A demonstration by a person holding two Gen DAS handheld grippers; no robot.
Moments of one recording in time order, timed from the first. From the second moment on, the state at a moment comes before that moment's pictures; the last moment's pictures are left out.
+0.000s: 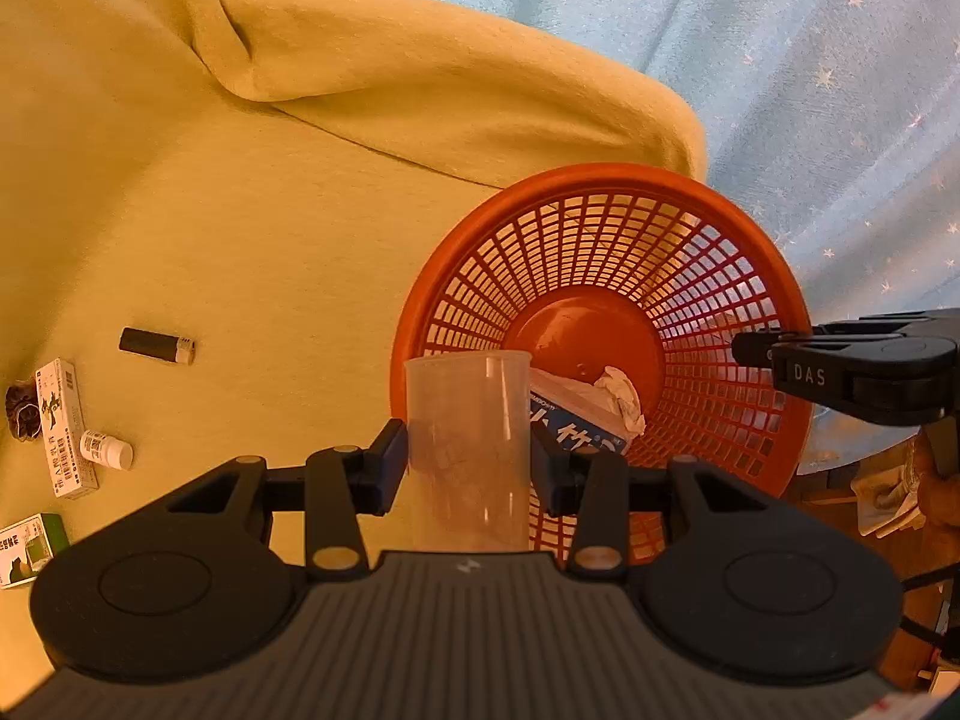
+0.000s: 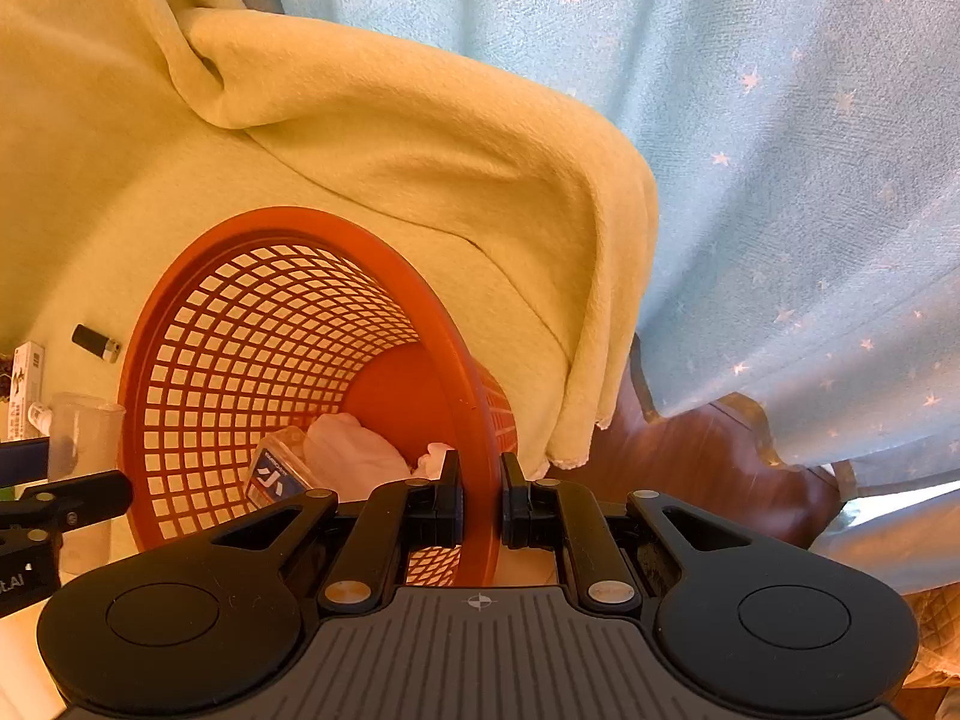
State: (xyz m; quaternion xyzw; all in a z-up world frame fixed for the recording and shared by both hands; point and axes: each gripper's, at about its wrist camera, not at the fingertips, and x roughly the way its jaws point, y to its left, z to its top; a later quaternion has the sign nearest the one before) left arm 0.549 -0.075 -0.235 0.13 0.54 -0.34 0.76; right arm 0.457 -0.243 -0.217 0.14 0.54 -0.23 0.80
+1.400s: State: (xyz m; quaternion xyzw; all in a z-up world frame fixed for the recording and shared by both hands) left arm 0.590 0.080 -0.242 0.06 0.56 -0.22 0.80; right arm 0.482 -0.230 -0.201 0.27 0.52 -0.20 0.79
